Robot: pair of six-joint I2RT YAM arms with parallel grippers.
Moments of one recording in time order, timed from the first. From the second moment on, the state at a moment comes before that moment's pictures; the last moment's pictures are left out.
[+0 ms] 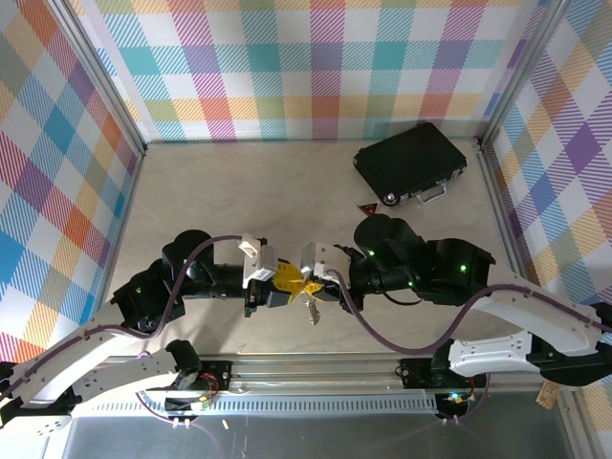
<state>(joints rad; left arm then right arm) -0.95 0.80 0.99 -0.45 0.51 0.06 1.23 1.15 1.48 -0.96 -0.18 -0.27</state>
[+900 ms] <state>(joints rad) -0.96 0.75 0.92 -0.25 0.59 -0.05 1.23 1.04 1.40 -0.87 -0.21 -0.24</state>
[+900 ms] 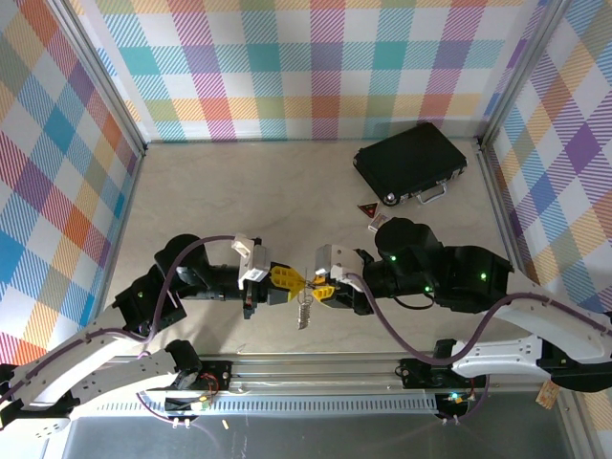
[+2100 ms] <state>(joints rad) -0.96 0.72 0.84 0.00 0.65 -0.21 1.23 1.03 1.37 -0.82 -0.25 -0.22</state>
